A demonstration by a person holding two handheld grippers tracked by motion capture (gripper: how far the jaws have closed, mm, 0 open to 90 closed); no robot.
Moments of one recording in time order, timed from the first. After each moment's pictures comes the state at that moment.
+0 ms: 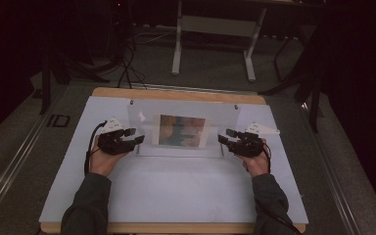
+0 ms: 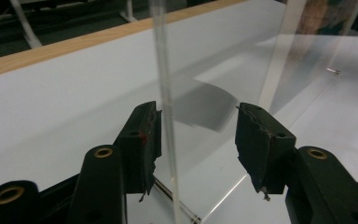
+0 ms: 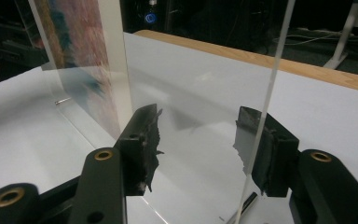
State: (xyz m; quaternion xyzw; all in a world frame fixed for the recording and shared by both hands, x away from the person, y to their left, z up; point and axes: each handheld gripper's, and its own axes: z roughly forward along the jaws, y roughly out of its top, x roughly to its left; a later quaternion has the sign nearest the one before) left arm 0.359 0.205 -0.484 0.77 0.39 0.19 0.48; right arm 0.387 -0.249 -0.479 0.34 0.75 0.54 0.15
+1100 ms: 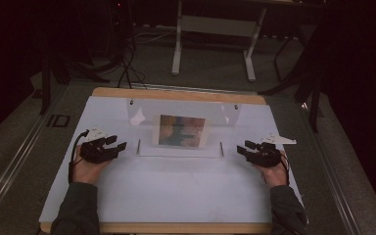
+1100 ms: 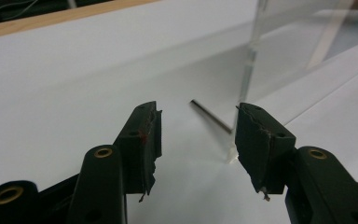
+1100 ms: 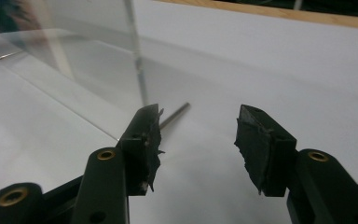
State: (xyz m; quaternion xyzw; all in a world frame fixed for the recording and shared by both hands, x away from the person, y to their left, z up) left arm 0.333 0.245 -0.501 0.76 0.45 0.21 0.42; right arm 0.369 -0.307 -0.501 0.41 0.76 0.47 0.16
